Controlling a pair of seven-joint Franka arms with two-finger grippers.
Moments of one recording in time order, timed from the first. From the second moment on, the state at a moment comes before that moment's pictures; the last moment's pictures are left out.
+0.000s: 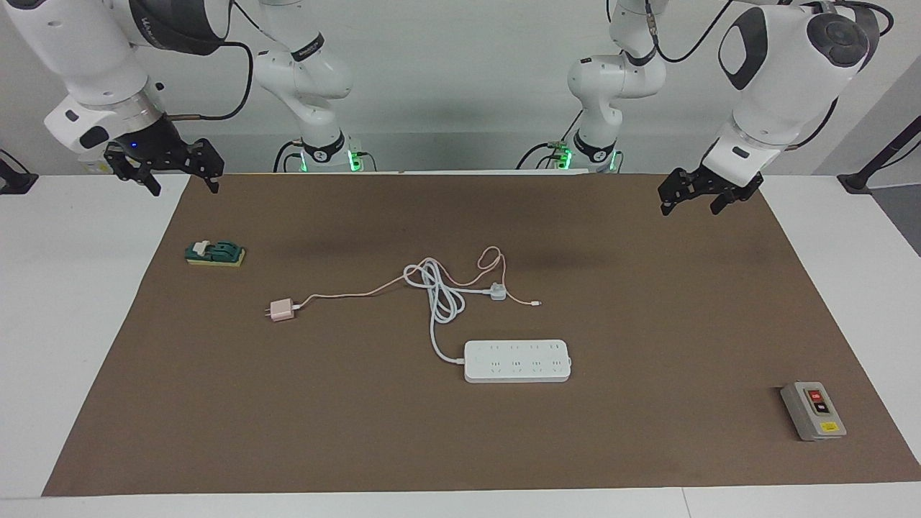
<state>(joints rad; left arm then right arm) -0.04 0.02 -0.07 -1.64 -0.03 1.56 -0.06 -0.21 -0.05 0.08 -1.65 -0.06 1.53 -0.20</state>
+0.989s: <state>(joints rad) -0.04 0.02 -0.07 -1.64 -0.03 1.56 -0.06 -0.21 -0.02 0.08 -1.66 -0.04 1.55 -0.03</state>
